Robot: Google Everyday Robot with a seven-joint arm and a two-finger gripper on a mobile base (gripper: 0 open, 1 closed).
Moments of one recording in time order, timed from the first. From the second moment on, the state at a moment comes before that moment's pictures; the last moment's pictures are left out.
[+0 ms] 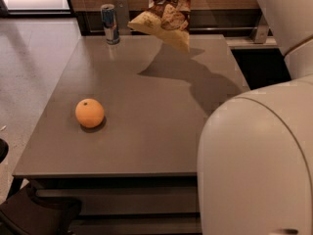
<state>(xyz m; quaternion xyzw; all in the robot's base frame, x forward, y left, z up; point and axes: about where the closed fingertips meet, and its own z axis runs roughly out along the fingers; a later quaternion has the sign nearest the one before) 0.760 -0.082 1.039 -0.14 0.93 0.05 0.34</state>
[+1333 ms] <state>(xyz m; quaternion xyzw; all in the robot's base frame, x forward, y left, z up) 0.872 -0.014 1.012 -0.04 0.89 0.08 0.45</state>
